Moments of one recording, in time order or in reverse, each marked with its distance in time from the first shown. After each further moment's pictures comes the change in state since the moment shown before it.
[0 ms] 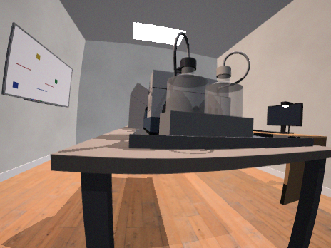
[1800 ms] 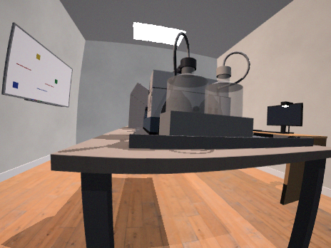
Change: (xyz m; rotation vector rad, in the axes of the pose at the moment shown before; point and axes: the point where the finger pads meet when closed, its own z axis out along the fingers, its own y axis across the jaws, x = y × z) arm -0.009 -0.052 -0.006 -0.004 -0.013 -0.029
